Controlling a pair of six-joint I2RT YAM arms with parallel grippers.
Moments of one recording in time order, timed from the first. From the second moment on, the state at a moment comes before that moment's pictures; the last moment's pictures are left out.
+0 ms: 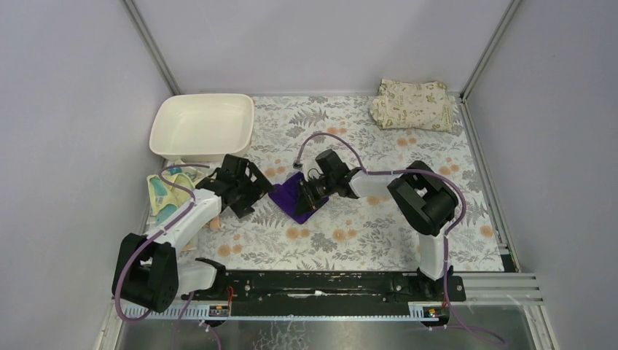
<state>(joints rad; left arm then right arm) -0.29 1.23 0.71 -0.50 0.06 -1.00 0.77 1.96 1.10 0.01 -0.70 0.24</state>
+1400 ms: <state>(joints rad) -0.38 1.55 0.80 -0.33 0.11 -1.03 0.91 1.69 1.10 -0.26 -0.11 0.20</state>
